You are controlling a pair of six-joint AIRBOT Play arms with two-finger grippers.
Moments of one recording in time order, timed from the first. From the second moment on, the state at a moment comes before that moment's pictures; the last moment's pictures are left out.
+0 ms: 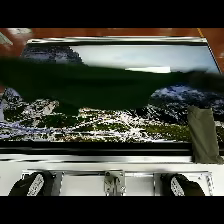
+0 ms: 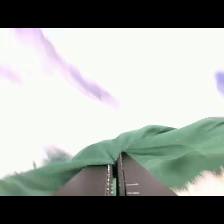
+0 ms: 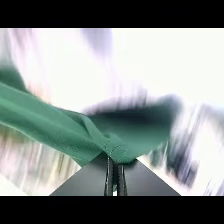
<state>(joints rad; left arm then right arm) 0.37 -0.73 1.41 0.80 -1.11 -1.07 -0.25 -0.85 1.28 -0.75 1.14 1.06</state>
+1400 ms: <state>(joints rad) 0.34 -0.93 1.19 0.89 -1.14 -1.31 -0.25 -1.09 1.23 -1.21 1.11 1.48</state>
